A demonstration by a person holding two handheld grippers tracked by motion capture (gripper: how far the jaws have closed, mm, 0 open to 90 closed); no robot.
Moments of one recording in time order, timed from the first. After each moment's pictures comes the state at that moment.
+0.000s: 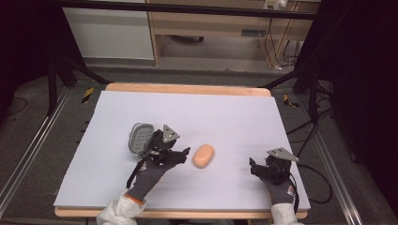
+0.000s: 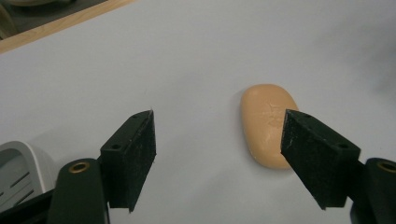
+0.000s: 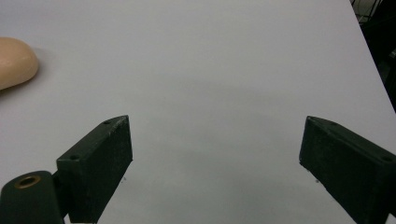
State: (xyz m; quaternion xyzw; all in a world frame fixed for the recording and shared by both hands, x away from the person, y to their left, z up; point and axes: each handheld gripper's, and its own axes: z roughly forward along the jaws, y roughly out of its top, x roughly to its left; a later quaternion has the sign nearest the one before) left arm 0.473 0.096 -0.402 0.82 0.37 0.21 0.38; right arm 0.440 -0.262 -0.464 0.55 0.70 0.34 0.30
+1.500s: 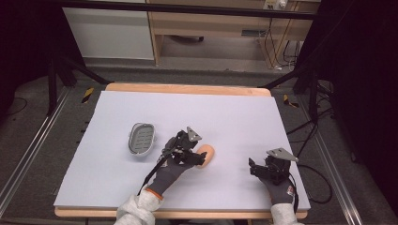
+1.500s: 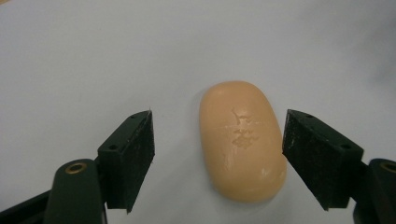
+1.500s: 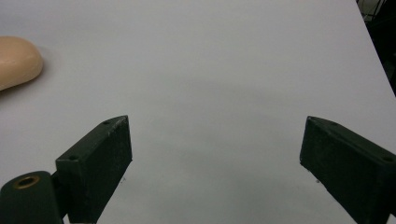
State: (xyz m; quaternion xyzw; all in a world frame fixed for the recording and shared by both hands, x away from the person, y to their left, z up) left arm 0.493 0.040 -0.428 0.85 0.36 0.17 0.34; right arm 0.440 -0.261 -0.464 0.55 0.70 0.35 0.30
